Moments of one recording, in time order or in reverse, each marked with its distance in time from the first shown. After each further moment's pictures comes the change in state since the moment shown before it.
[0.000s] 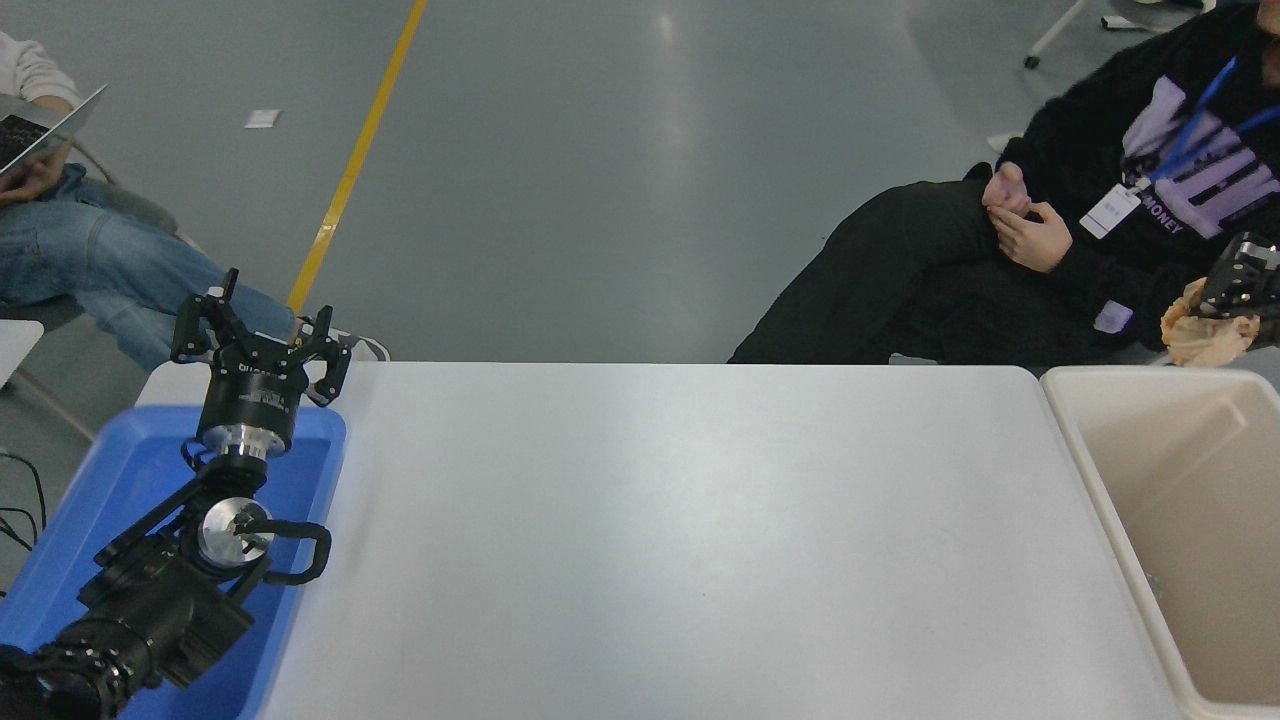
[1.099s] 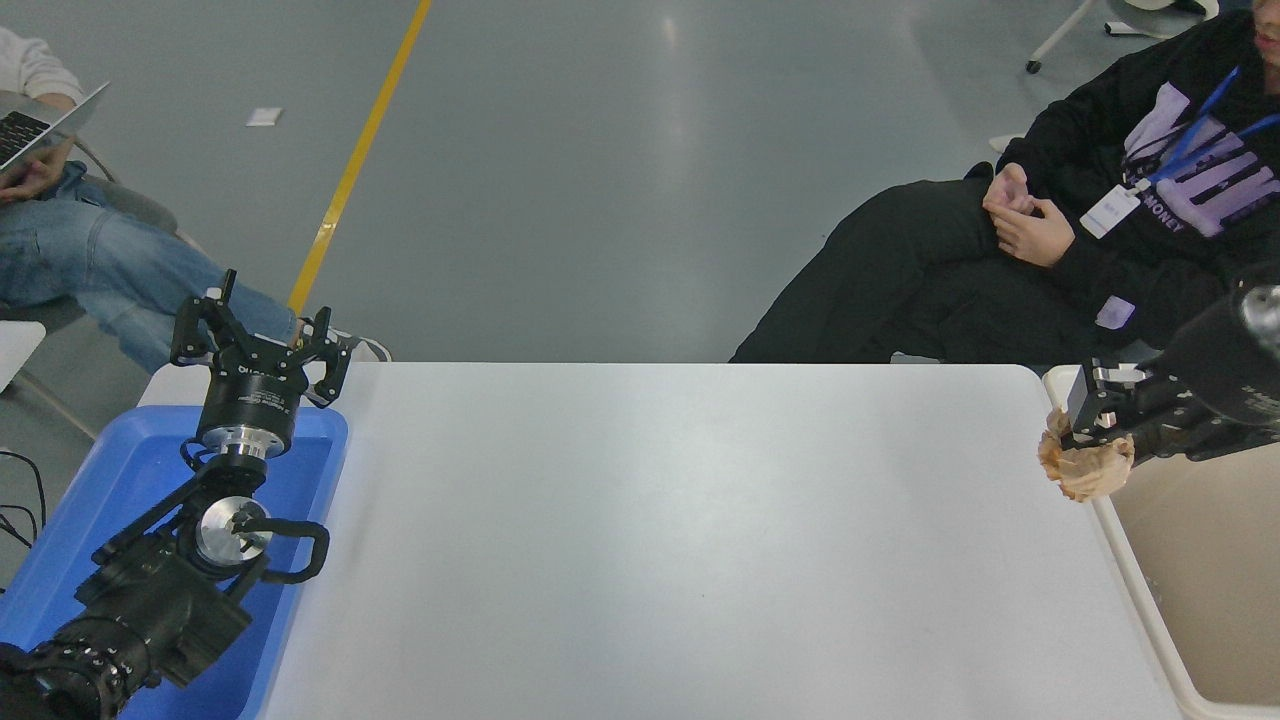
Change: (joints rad) left arm 0.000 0.000 0.000 0.000 -0.001 0.000 0.000; right arm 0.651 0.162 -0.110 0.607 -0.191 0.316 0.003
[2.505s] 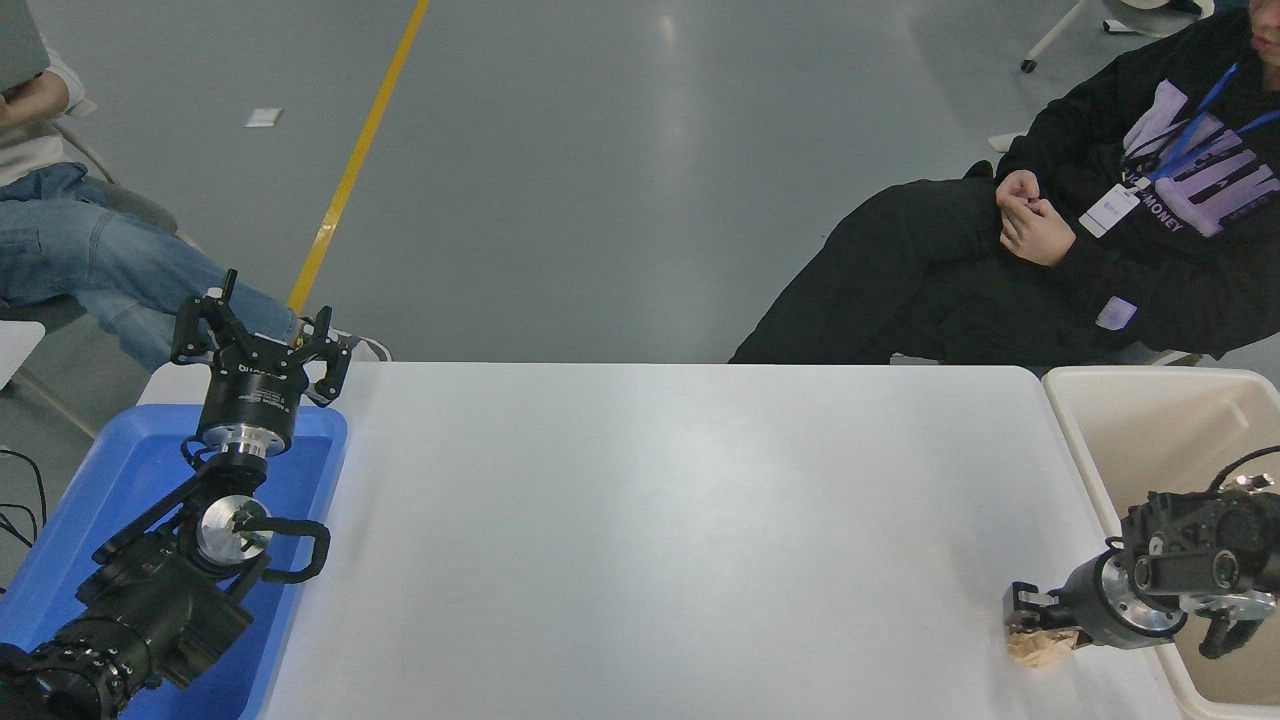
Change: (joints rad) left arm 0.000 0.000 0.000 -0.001 -0.001 0.000 0.001; right arm -1.162 0.141 0.321 -0.449 -0.111 -0.532 -0.006
